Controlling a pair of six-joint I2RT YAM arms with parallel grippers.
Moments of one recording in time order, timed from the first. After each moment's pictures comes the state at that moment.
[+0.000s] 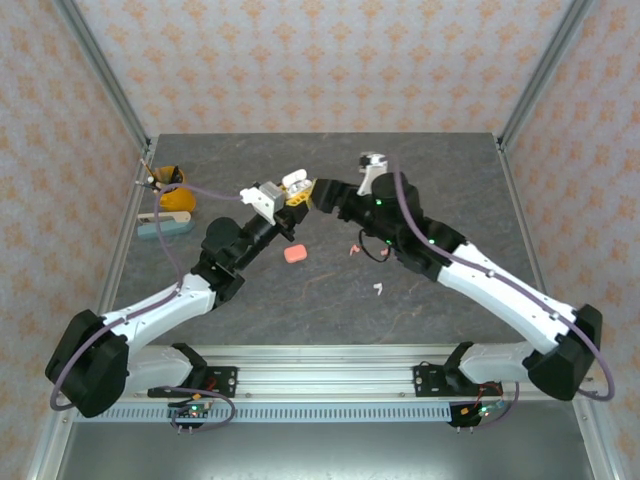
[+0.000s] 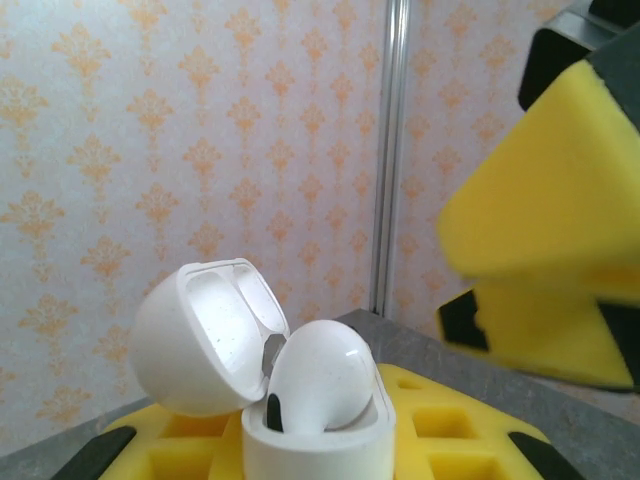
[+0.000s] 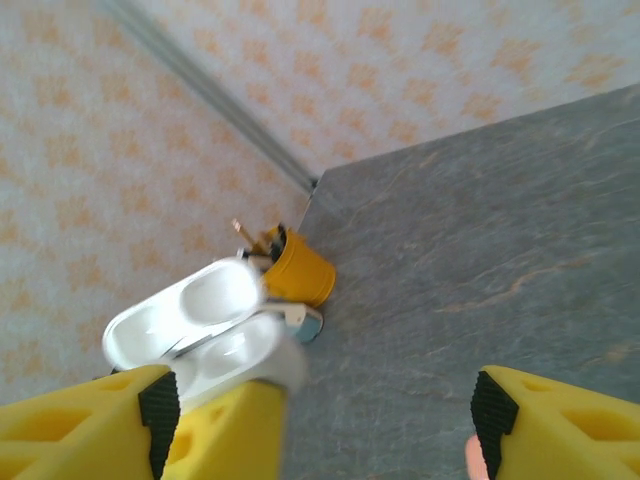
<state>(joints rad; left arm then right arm) -0.57 1.18 0.63 0.77 0.11 -0.05 0.78 1.21 1.18 -0.22 0.10 0.75</state>
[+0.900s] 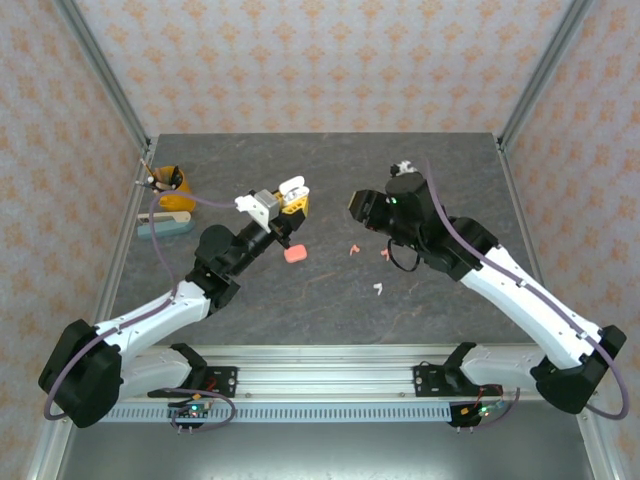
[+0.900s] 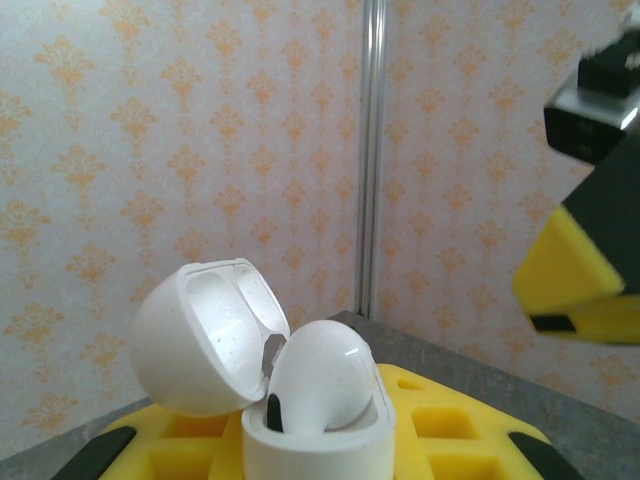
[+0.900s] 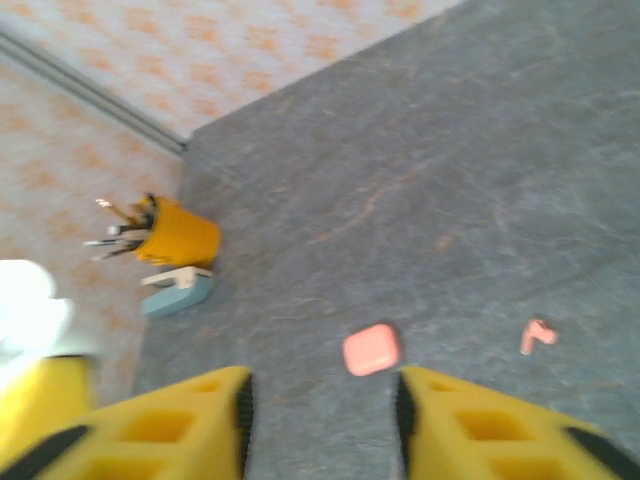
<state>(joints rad) -0.57 1.13 0.58 0.78 0.15 -0.04 0.78 1.18 1.34 -0.69 0.17 0.83</state>
